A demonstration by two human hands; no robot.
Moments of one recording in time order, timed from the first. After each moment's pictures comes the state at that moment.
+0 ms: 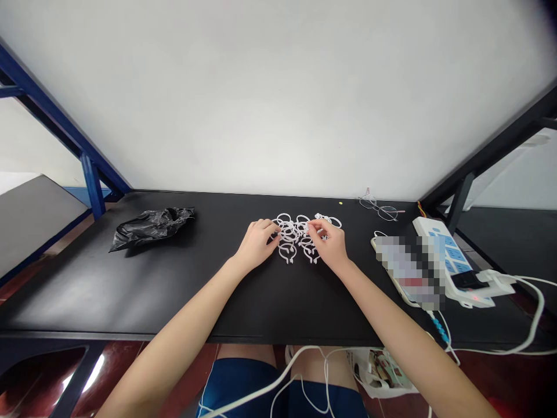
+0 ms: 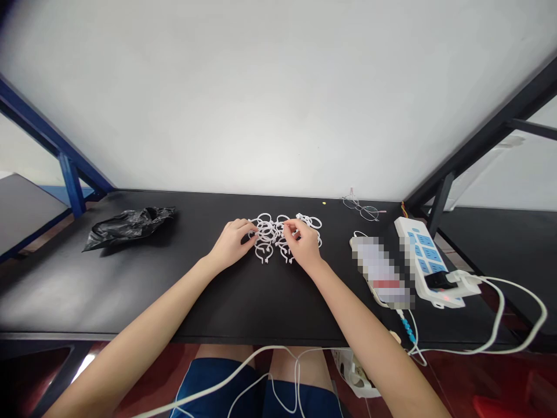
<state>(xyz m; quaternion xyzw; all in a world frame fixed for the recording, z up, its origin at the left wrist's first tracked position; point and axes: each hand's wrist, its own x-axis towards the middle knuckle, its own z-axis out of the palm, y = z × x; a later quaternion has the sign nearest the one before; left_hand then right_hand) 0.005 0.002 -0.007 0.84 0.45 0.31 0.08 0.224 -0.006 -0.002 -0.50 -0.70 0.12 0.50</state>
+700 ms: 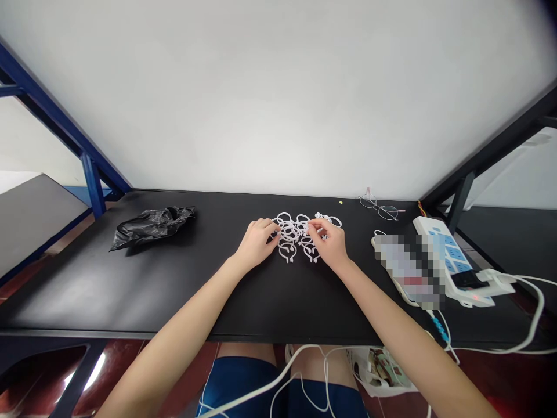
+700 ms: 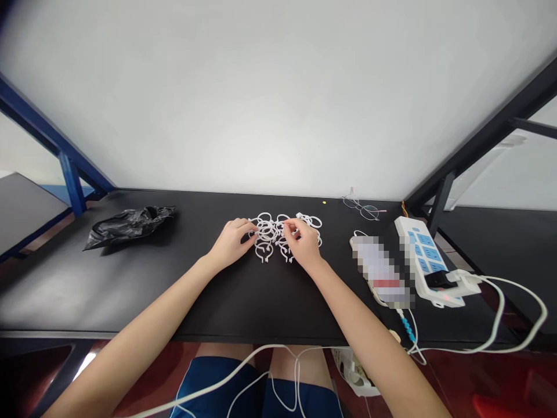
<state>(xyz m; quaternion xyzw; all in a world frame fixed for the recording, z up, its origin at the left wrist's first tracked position) 0.004 0.002 -0.006 0.84 0.45 0.30 0.08 0.224 -0.005 -0.003 -0.49 -0.70 0.12 0.50</state>
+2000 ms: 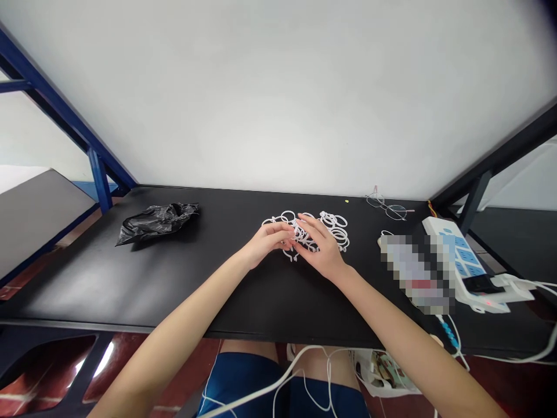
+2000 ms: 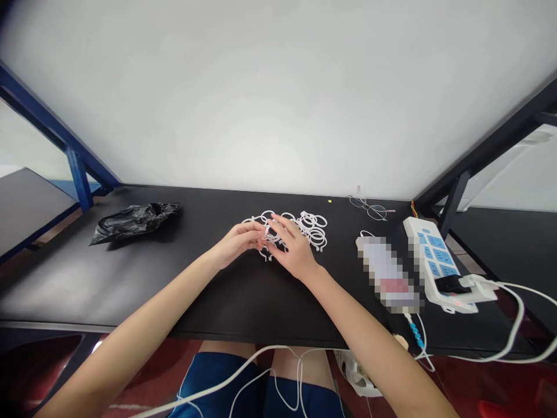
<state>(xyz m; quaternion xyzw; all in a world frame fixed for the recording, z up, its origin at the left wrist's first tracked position) 0.014 -0.011 0.020 0.50 0.34 0.39 0.70 0.206 -0.022 -0.002 -0.37 -0.81 0.04 0.45</state>
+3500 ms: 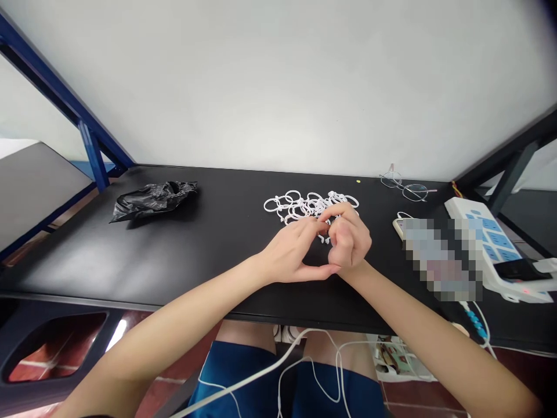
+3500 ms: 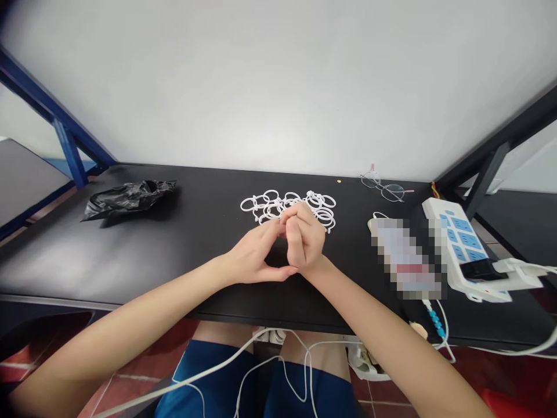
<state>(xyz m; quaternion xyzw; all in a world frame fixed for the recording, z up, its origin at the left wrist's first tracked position) 0.050 -0.059 0.010 0.86 0.23 0.43 0.16 0.190 -0.048 0.014 -0.25 -0.71 0.04 0.66</state>
